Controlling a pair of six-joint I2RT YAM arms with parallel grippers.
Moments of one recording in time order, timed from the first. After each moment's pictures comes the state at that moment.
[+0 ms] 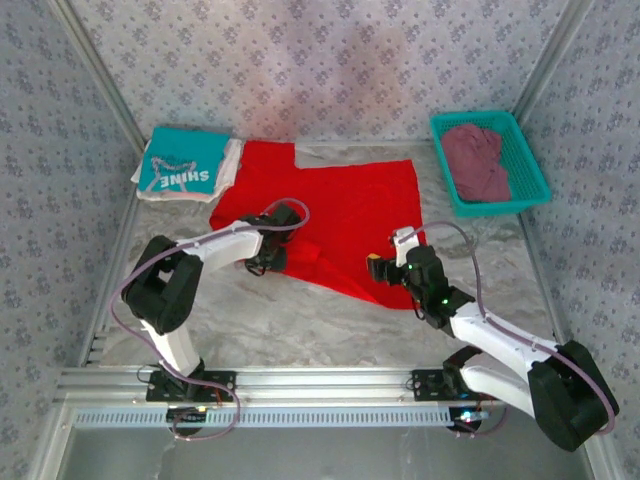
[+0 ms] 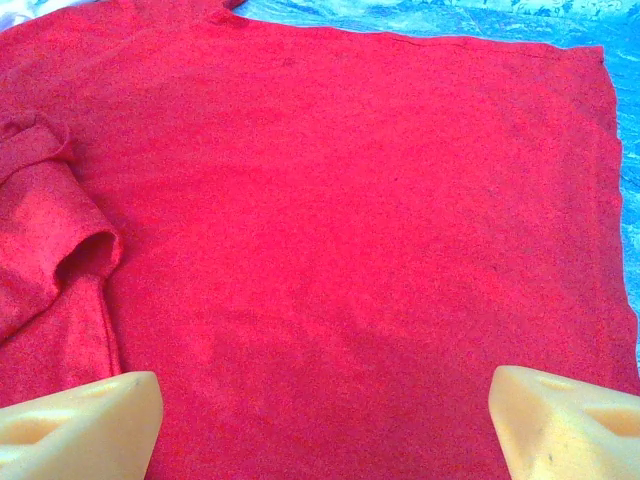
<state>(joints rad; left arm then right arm) -0.63 1.76 1.11 -0.73 -0.28 -0.50 0.54 1.01 0.35 0.19 0.15 0.12</state>
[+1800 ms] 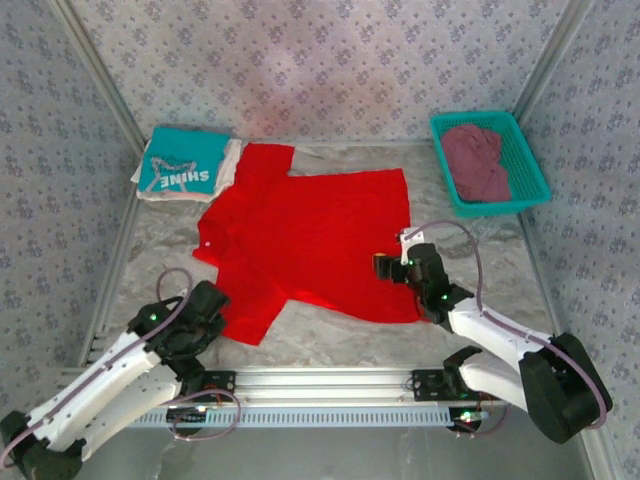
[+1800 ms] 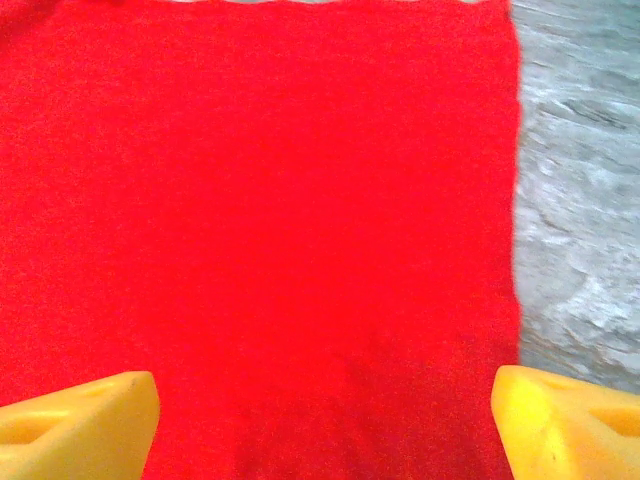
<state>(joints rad) -0.73 0.59 0.55 -1.20 -0.22 -1.43 0.48 1.07 0.37 0.14 0.19 0.20</state>
